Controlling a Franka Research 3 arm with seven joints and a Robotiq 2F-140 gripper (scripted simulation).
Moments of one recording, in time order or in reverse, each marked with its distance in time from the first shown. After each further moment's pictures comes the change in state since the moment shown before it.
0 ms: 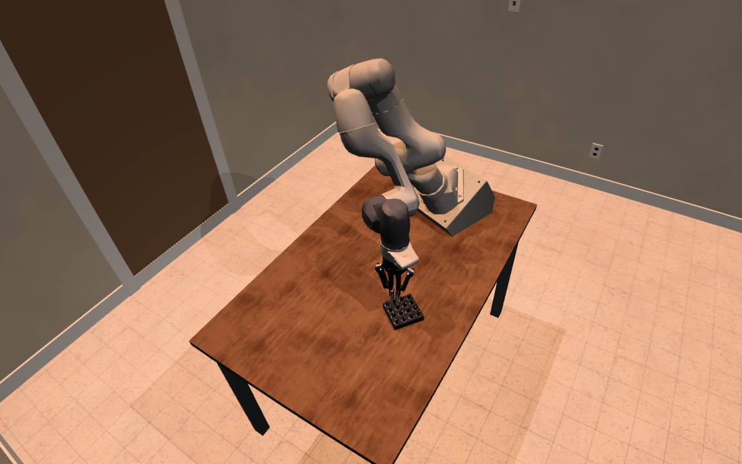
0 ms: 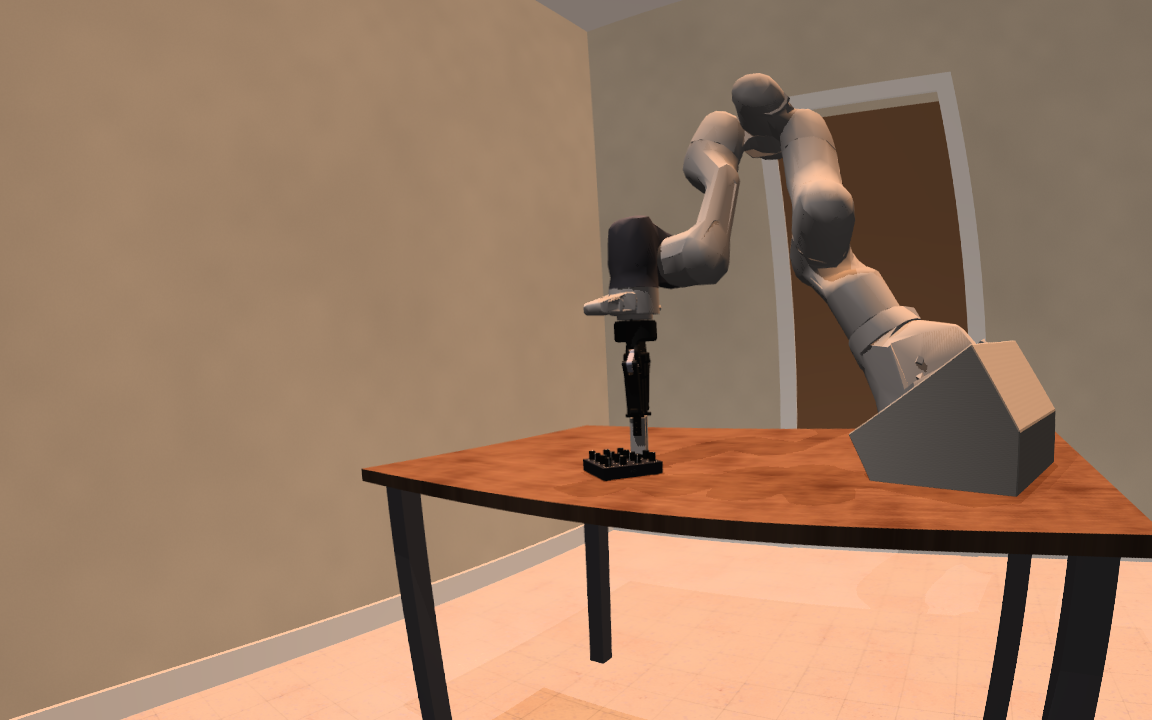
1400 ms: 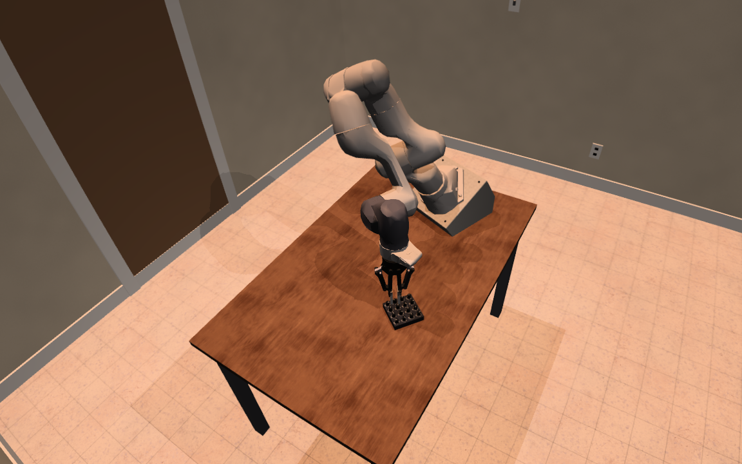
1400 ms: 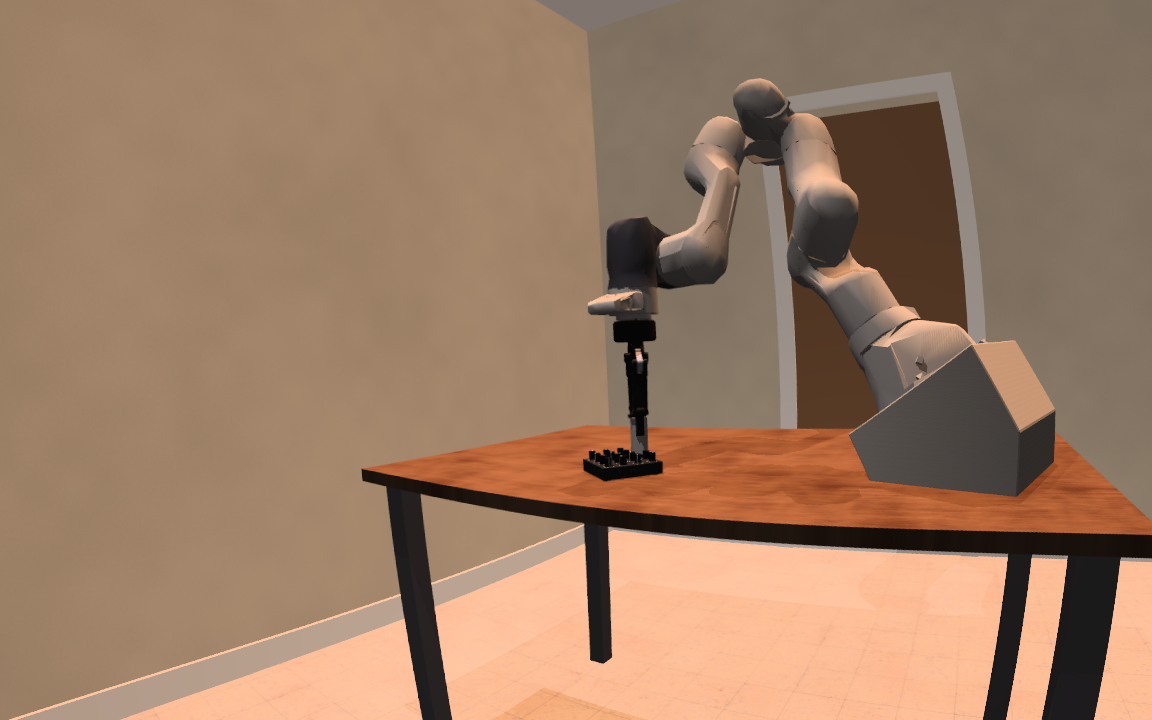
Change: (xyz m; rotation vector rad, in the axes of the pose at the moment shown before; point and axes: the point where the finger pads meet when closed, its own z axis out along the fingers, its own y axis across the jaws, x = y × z) arm 0.000 0.000 0.000 0.011 -0.007 -0.316
